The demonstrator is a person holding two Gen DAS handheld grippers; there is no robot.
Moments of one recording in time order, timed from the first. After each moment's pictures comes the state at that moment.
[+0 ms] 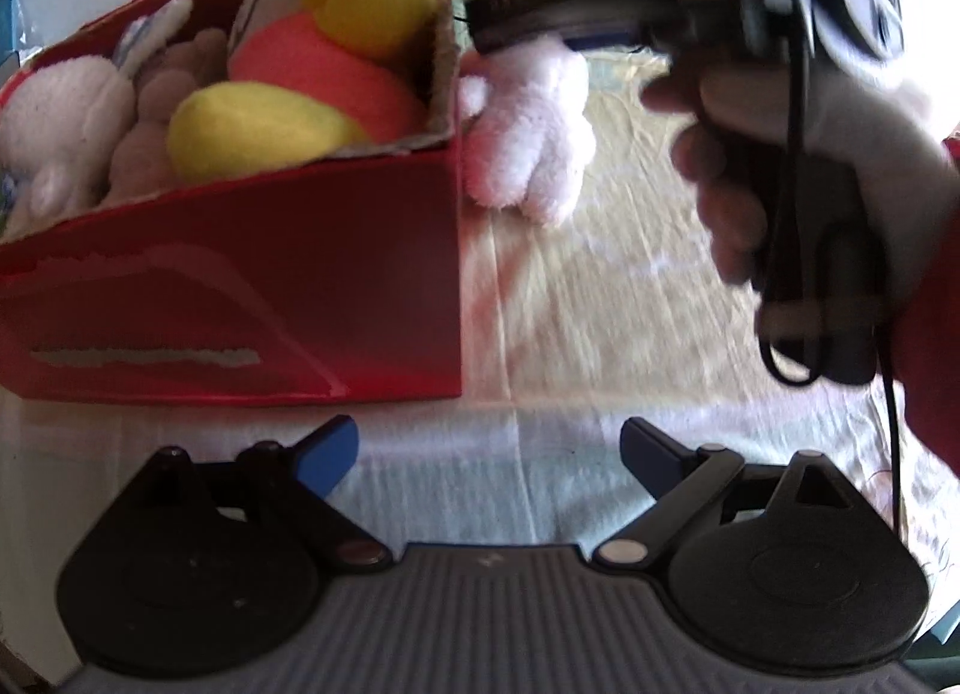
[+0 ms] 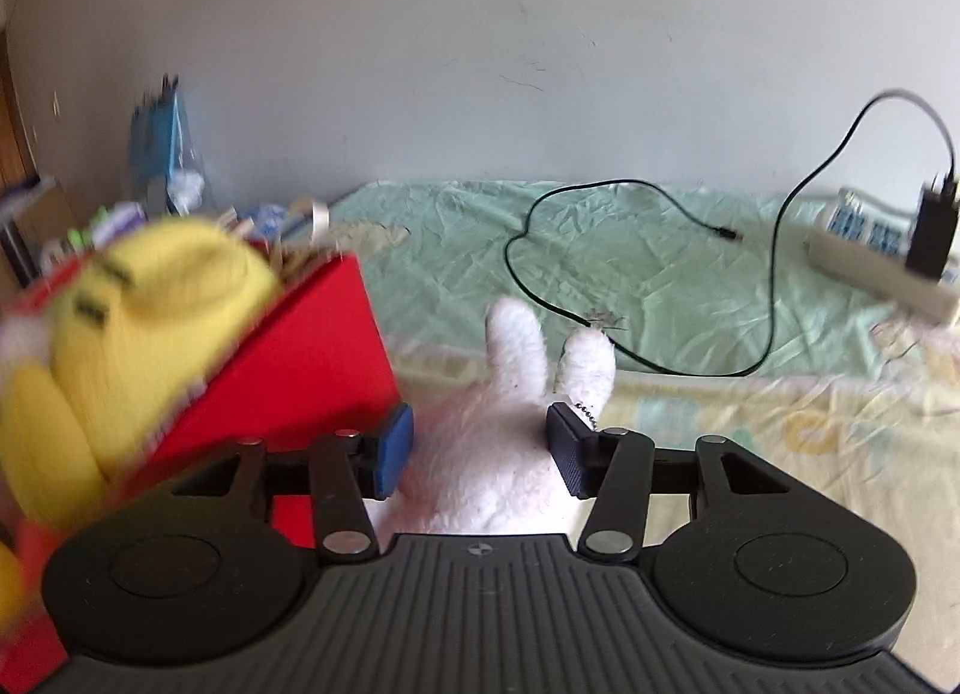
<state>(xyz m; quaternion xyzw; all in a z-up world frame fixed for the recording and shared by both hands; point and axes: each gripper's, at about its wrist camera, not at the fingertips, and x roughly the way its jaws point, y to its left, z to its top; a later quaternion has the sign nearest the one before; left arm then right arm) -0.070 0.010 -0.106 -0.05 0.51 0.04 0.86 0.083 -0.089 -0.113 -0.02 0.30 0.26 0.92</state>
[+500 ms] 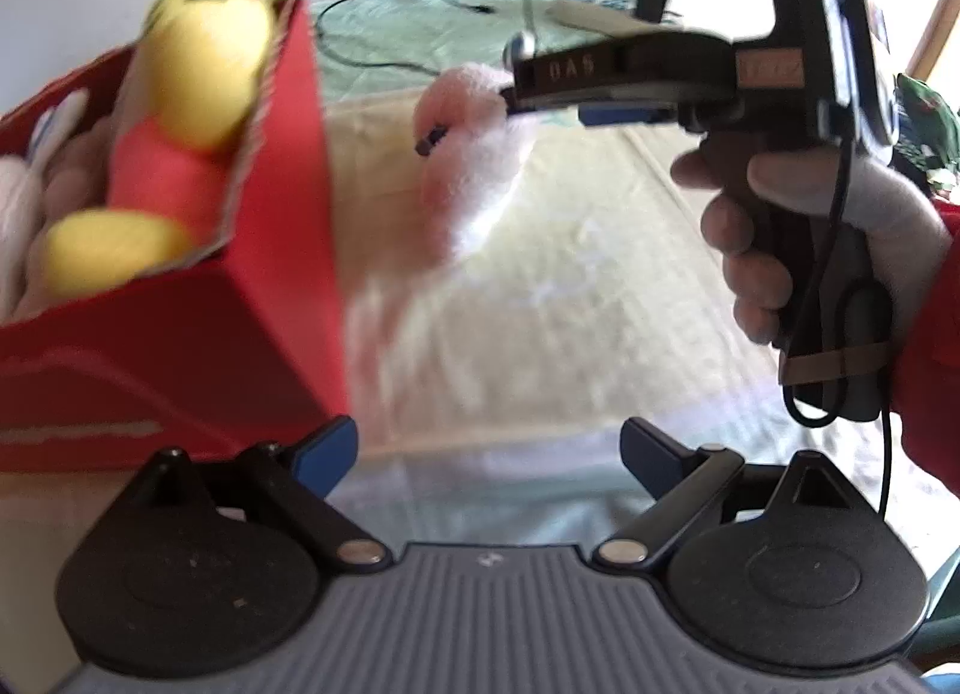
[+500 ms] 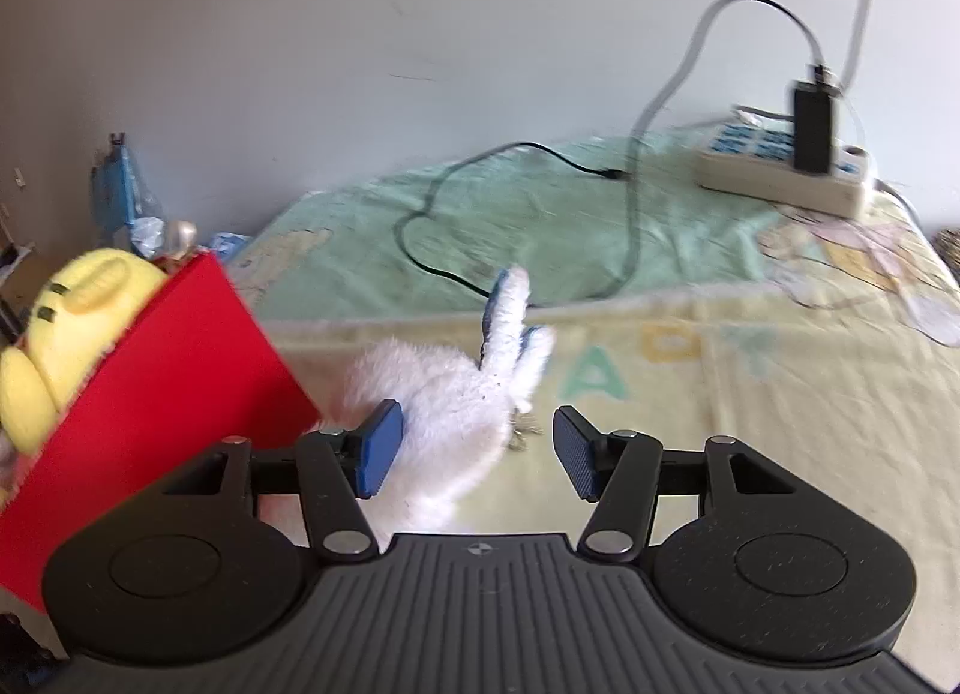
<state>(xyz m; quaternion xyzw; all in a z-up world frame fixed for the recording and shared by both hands) -0.070 -0.029 -0.092 -0.02 0.48 -0.03 0.88 0.075 -0.187 -0.118 0.07 0.34 0.22 0.91</state>
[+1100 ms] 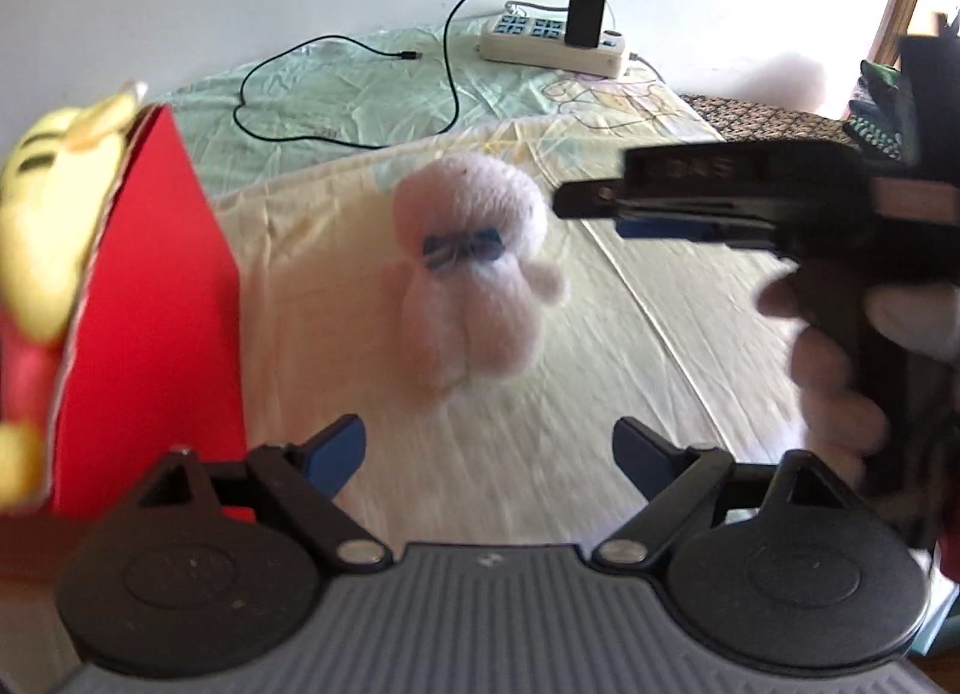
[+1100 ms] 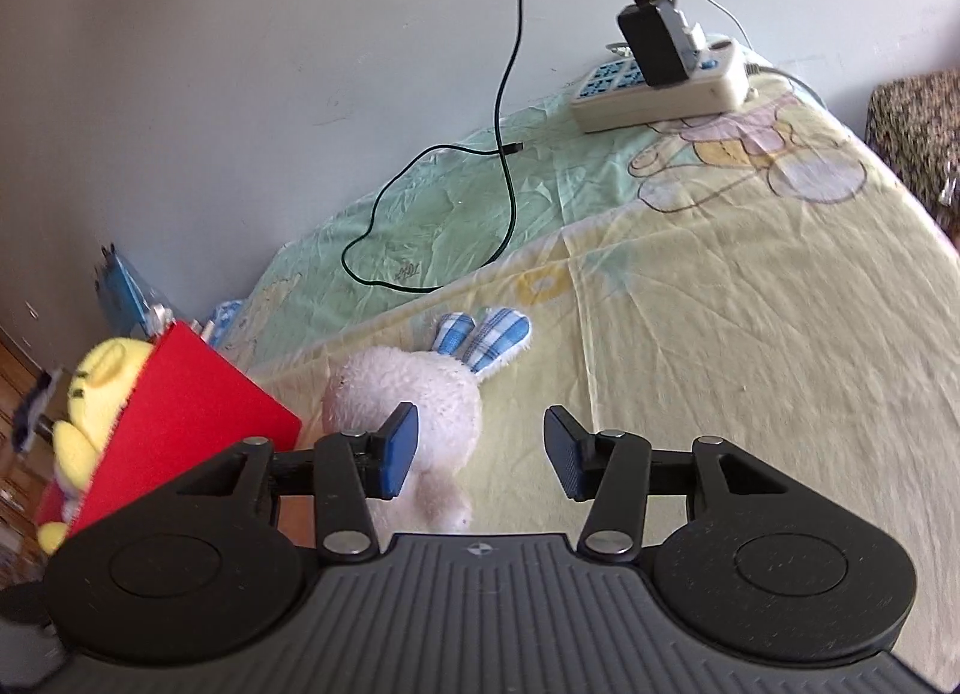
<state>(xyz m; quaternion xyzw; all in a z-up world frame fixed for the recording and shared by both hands) -0.011 -0.073 -0.088 0.01 0.46 -0.06 0.89 0.064 -0.267 -0.129 0.22 0.37 0.21 0.88</state>
